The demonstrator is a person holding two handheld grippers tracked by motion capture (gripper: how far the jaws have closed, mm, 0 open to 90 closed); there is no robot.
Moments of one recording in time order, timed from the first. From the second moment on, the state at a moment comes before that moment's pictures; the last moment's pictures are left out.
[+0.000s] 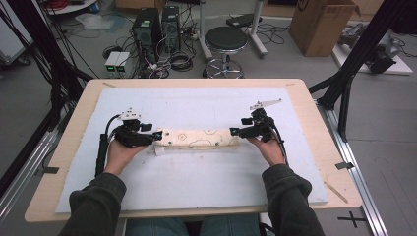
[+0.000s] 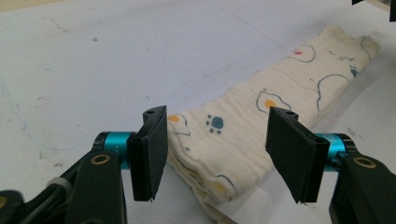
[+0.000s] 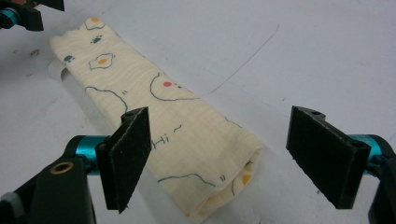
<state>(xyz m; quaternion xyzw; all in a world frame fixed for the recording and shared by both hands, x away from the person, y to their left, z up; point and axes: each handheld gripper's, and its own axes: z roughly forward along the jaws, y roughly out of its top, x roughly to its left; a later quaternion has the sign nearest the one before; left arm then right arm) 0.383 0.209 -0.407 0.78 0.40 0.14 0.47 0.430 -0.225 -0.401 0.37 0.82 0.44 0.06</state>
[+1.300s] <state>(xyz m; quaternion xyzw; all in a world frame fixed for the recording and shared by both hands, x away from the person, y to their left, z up) 0.348 0.222 -0.387 0.78 0.38 0.16 0.47 0.402 -0.234 -0.383 0.35 0.81 0.46 0.09</state>
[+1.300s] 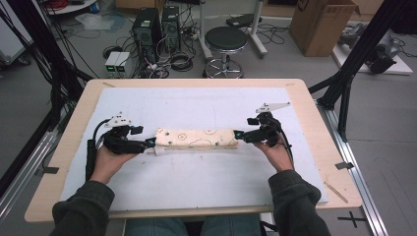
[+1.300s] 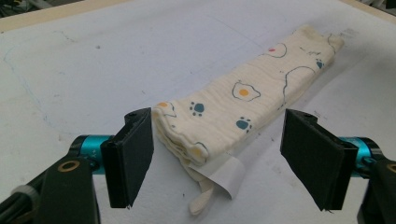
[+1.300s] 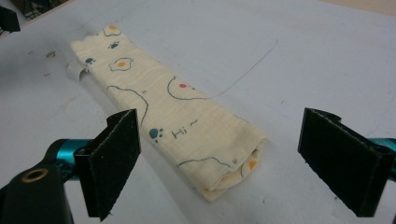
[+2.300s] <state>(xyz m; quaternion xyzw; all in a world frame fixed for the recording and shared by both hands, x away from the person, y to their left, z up) 0.313 0.234 -0.395 0.78 0.37 0.17 0.48 0.372 -0.247 -0.387 0.34 0.82 0.46 0.10</state>
